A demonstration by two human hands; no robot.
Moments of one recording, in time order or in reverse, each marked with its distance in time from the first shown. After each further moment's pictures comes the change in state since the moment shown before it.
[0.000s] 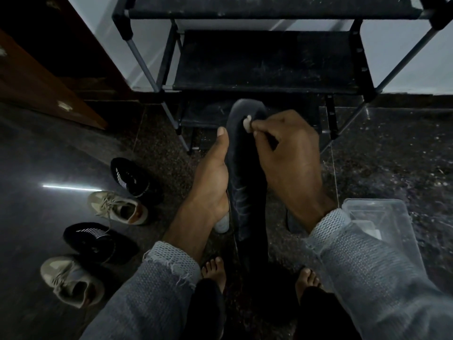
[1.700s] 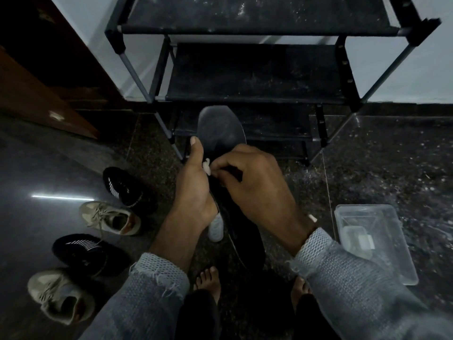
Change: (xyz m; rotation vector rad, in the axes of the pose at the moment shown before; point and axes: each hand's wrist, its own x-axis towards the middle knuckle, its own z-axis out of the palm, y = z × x) left_hand 0.000 0.012 0.000 -0.188 0.193 0.006; right_hand -0.015 -0.014 0.006 0.174 -0.329 -0.046
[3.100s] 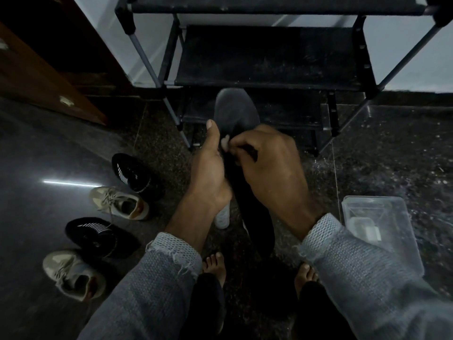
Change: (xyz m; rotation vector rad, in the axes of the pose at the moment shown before) left_hand -0.006 -0.004 0.004 -0.033 -0.064 0.017; right_hand 0.000 -0.001 0.000 -0.080 0.124 0.018
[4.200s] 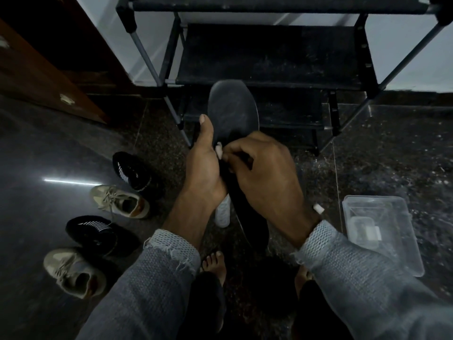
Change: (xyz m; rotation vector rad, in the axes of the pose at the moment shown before) left_hand 0.002 0.005 -0.003 -0.015 0.021 0.043; right_hand -0.012 -0.008 0.007 0.029 -0.023 0.019
